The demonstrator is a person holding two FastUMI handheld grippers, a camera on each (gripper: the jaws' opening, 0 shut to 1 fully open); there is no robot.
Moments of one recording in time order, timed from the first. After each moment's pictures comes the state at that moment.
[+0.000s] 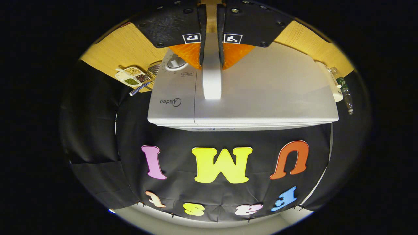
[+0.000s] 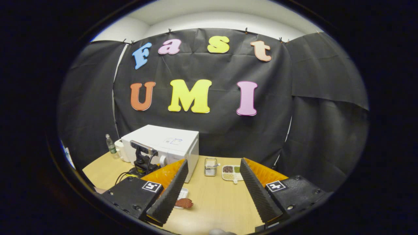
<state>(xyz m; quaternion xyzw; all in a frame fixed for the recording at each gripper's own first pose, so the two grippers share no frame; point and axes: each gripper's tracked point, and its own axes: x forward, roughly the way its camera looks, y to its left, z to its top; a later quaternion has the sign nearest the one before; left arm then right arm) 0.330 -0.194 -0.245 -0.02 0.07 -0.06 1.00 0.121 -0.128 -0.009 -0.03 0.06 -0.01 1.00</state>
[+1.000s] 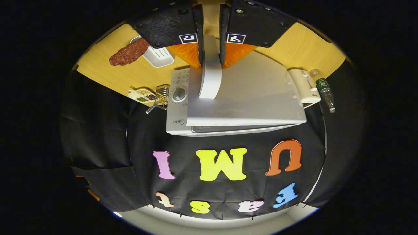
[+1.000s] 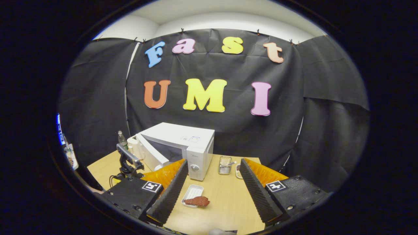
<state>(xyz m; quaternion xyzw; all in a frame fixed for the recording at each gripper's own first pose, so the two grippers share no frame) 0.197 -0.135 -0.253 0.02 0.10 -0.07 0.99 0.102 -0.062 -0.031 -0.04 0.07 0.04 1.00</state>
